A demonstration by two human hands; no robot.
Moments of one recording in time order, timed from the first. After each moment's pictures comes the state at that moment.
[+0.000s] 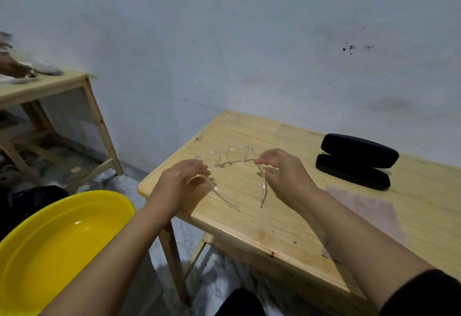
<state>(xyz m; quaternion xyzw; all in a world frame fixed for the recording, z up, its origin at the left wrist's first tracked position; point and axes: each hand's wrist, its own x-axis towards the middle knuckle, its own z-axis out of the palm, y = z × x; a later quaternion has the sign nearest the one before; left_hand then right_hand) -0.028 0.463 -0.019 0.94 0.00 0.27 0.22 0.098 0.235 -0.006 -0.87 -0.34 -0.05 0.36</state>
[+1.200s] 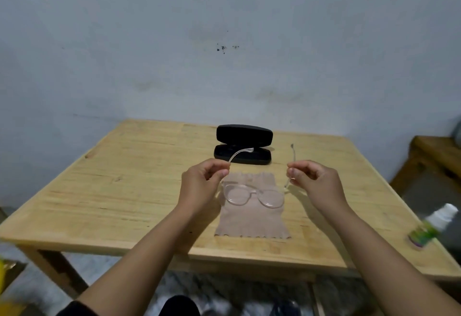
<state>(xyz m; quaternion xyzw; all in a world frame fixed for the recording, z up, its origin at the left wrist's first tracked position) 0.041 0.232 -0.004 0.80 -0.02 0.15 0.58 0.036 0.005 0.014 -0.75 0.01 -0.14 0.65</state>
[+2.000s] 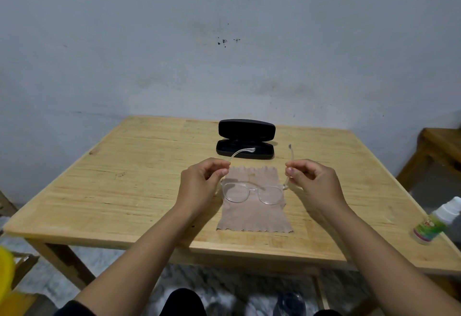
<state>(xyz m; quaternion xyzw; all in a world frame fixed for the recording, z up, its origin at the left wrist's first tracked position) 0.036 0.240 -0.010 0.82 -0.04 0.17 0.54 0.032 0.006 0.001 -0.77 0.01 -0.12 0.63</state>
